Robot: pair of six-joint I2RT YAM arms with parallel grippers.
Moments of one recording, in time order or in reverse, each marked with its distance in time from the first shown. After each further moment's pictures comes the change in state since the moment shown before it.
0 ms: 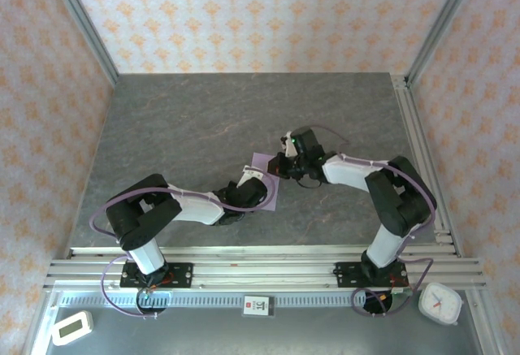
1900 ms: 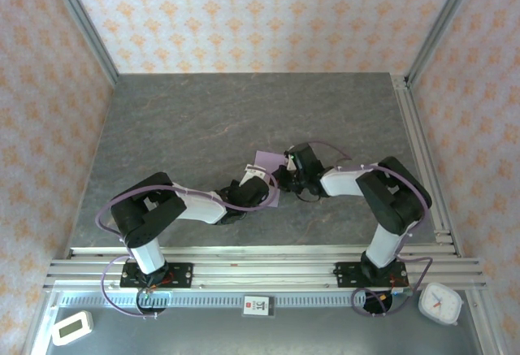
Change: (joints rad) left arm 0.001 0.035 0.015 0.049 0.007 0.011; right arm 0.027 0.023 -0.132 0.158 0.089 0.106
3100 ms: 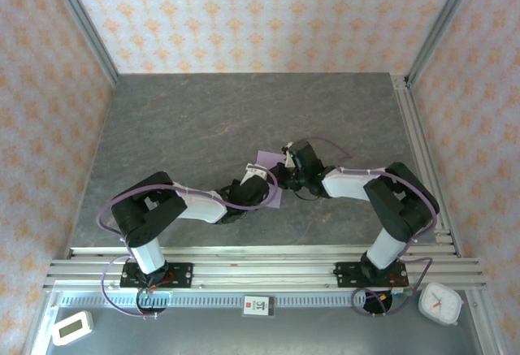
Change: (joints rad) left arm 0.002 0.005 0.010 0.011 0.032 -0.010; right arm 0.033 -0.062 -0.009 0.013 0.006 -0.002
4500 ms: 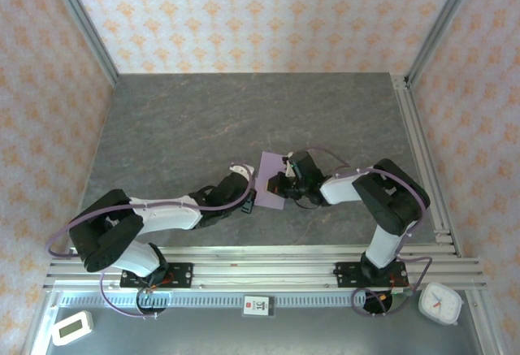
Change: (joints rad) left arm 0.060 -0.299 -0.145 -0.049 0.312 -0.130; right arm 0.007 0.071 -0.094 0.155 -0.008 0.024
